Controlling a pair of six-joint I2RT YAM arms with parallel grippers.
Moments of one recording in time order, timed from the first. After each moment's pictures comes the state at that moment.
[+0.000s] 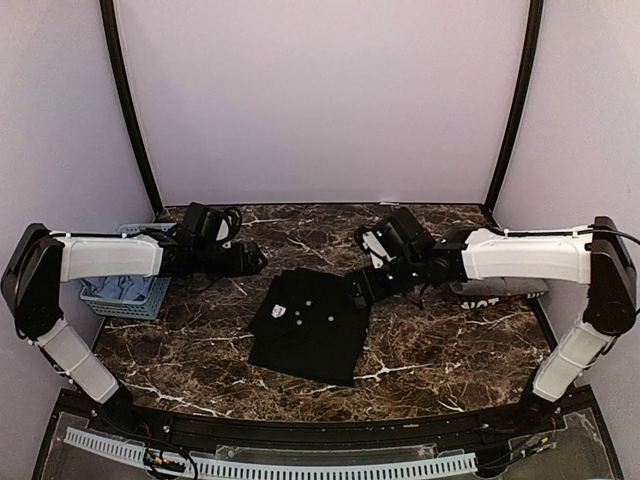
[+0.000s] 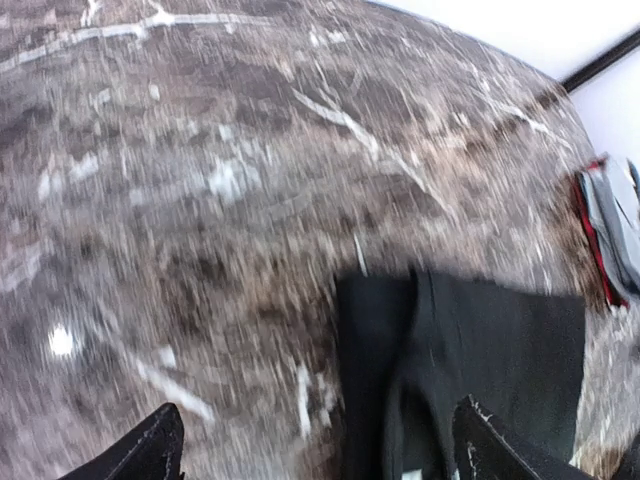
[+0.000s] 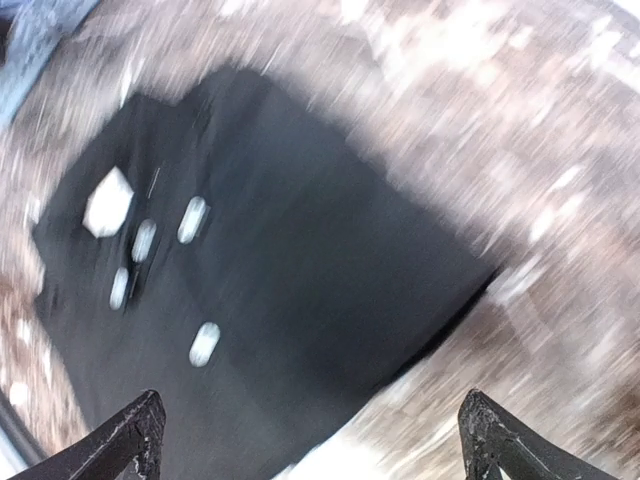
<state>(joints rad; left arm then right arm) -0.51 1.61 0.99 -0.13 0.05 -0.50 0.91 1.60 1.09 -0.40 0.06 0.36</state>
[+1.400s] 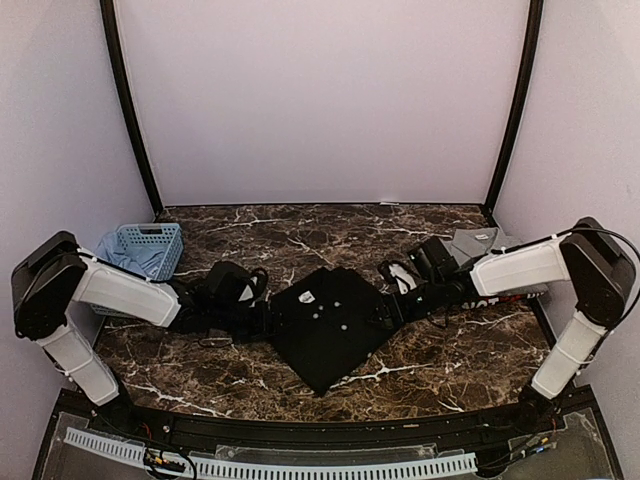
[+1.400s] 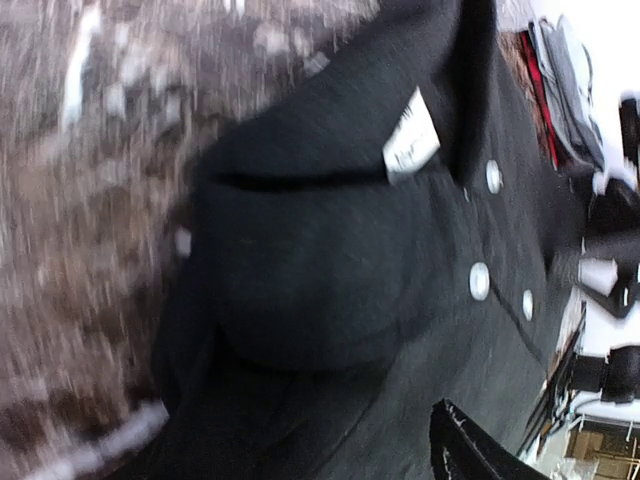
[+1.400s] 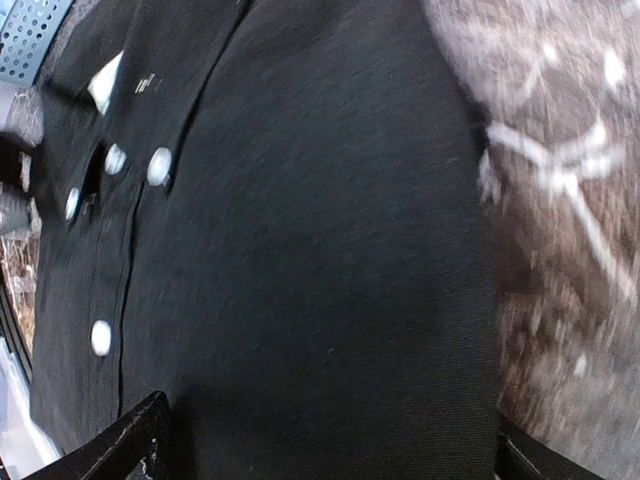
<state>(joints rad) -0.80 1.58 0.64 0.13 0.19 -0.87 0.65 1.68 0.83 -0.14 -0.38 0.27</state>
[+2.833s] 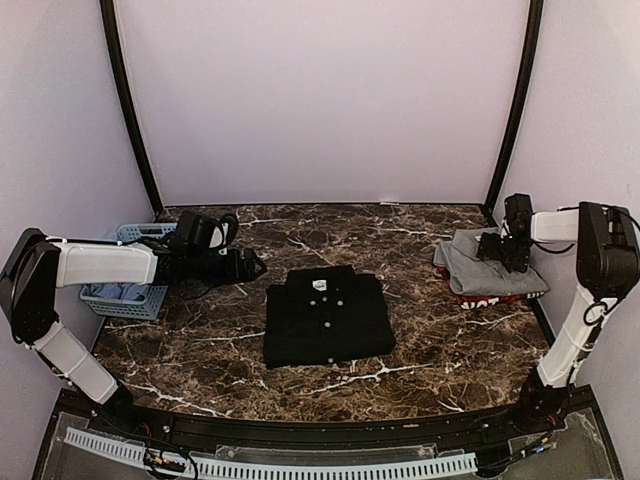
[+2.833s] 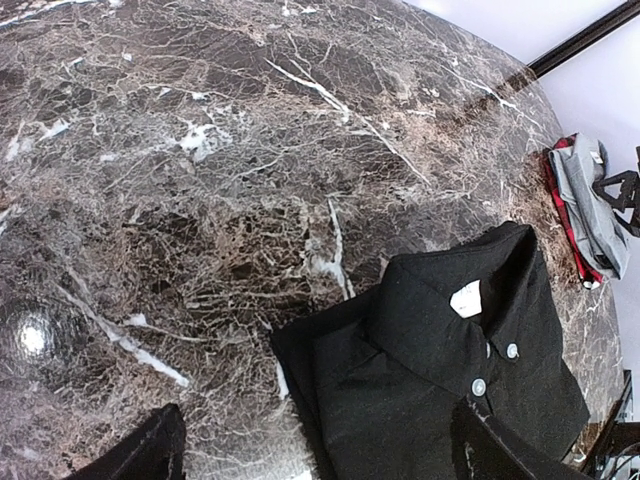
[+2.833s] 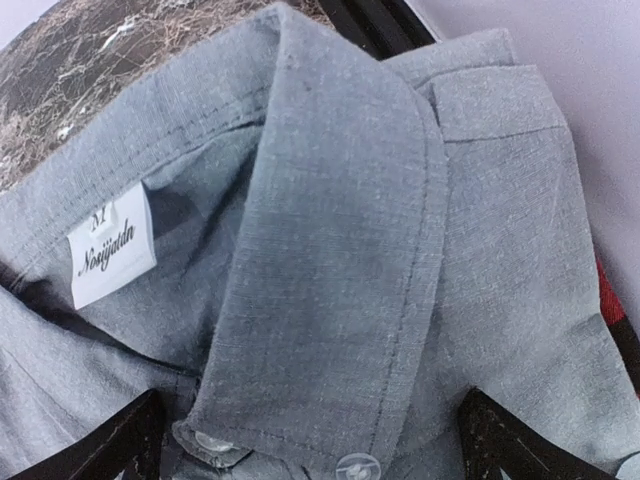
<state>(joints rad) -0.50 1.53 0.86 -0.06 0.16 -0.52 -0.10 1.79 1.12 -0.35 0.09 0.27</state>
